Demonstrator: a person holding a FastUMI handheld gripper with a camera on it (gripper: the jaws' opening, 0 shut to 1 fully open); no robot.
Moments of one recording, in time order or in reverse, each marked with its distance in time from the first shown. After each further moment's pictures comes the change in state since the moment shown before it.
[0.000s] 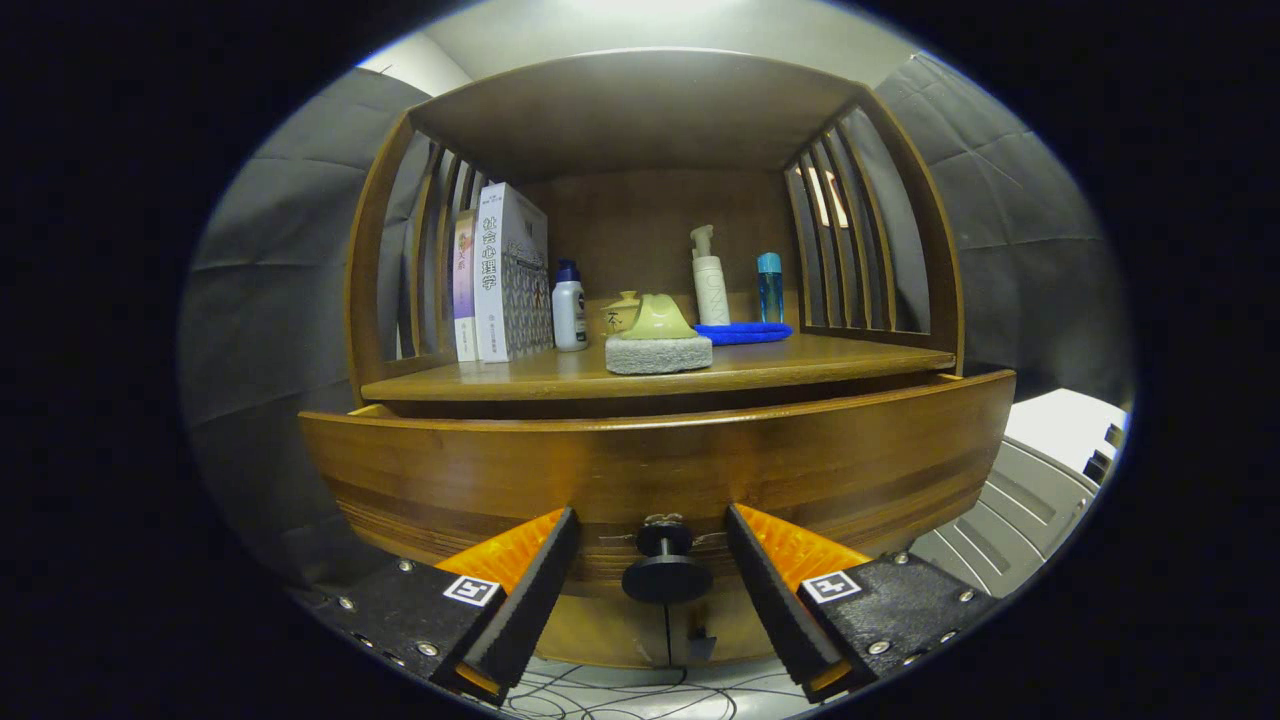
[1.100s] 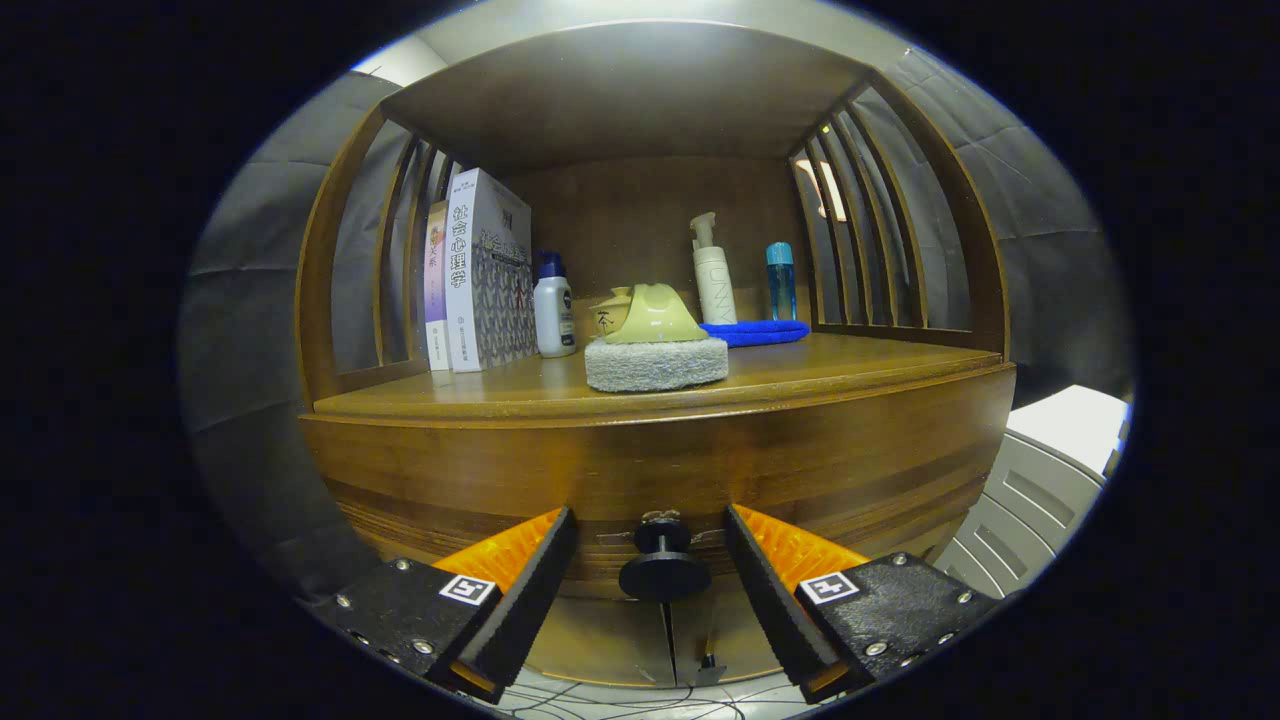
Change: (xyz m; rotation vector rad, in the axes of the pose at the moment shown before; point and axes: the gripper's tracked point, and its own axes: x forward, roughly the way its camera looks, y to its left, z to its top) arm 0.057 0.002 0.007 0.022 0.000 -0.017
